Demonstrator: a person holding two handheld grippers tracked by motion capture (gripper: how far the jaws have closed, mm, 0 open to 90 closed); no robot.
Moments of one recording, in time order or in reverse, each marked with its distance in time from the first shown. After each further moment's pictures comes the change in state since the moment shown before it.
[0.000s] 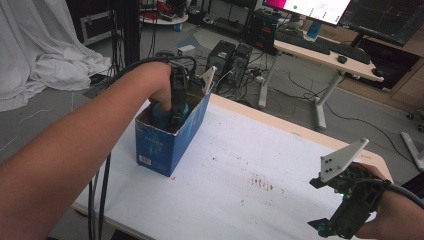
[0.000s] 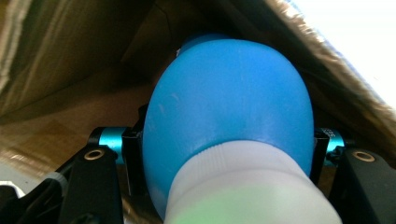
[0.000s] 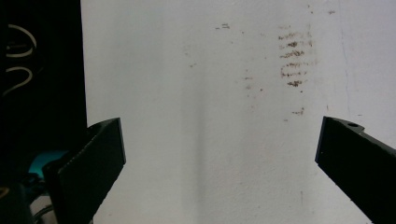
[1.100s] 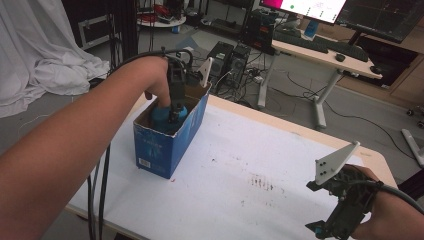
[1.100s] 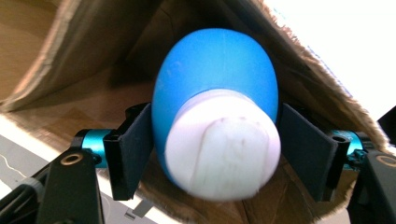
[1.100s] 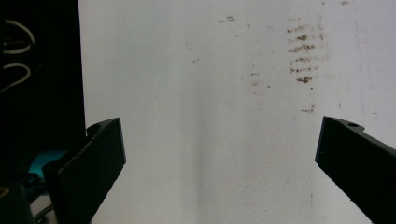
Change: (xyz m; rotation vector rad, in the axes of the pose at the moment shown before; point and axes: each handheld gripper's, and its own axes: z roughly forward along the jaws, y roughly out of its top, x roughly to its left) left arm 0.004 -0.002 -0.024 -0.030 -0.015 -0.045; right arm 0.000 -0.005 0.011 0.009 0.013 0.005
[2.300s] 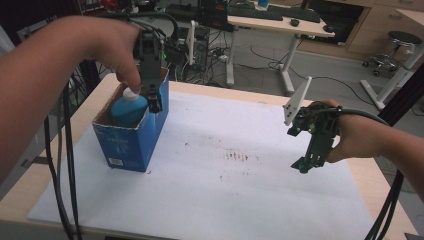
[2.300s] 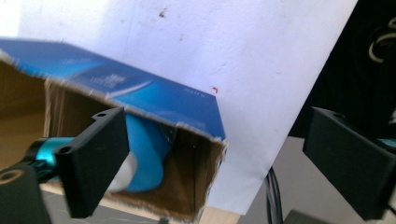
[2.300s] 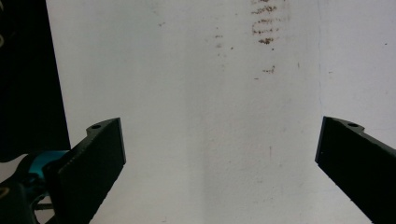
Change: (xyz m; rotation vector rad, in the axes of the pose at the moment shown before) left arm -0.095 0.034 -0.065 -0.011 0.009 0.409; right arm -0.031 0.000 -0.027 0.137 -0.025 0.020
